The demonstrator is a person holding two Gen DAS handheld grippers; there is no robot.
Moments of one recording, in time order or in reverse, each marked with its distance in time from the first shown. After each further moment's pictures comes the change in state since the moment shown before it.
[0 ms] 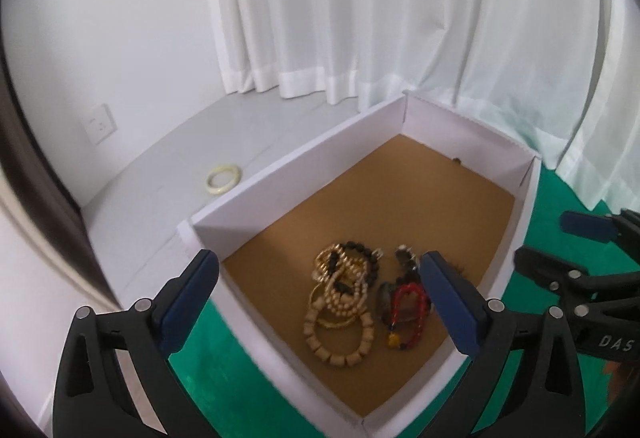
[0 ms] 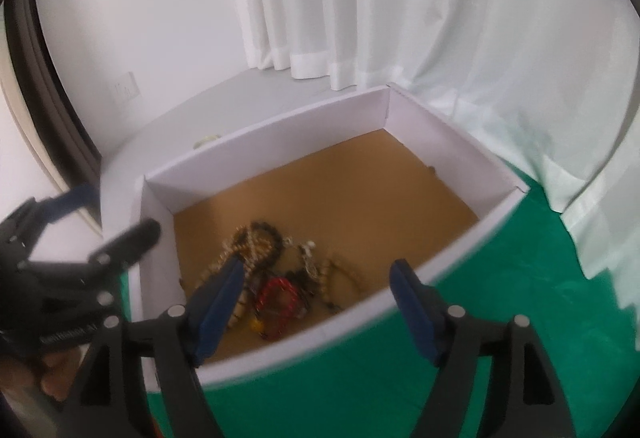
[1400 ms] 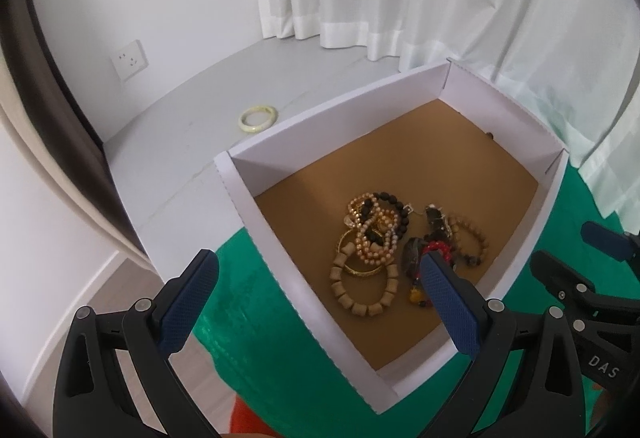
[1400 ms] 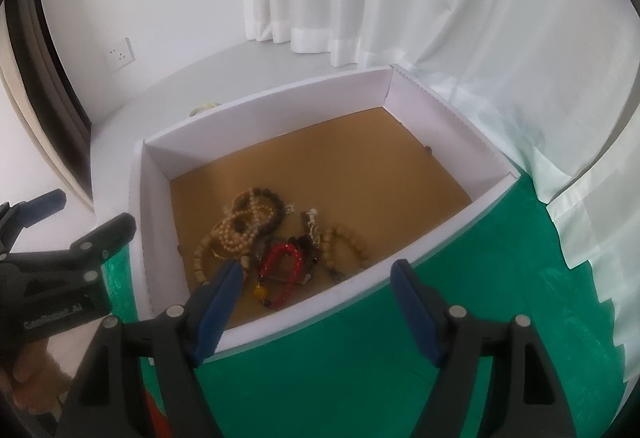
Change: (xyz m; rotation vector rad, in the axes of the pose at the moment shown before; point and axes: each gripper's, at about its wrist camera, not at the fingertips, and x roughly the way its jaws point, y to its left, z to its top) left arm 0.001 0.030 -0.013 -0.119 0.168 0.061; right arm -0.002 0.029 -0.005 -0.049 0.088 -0.065
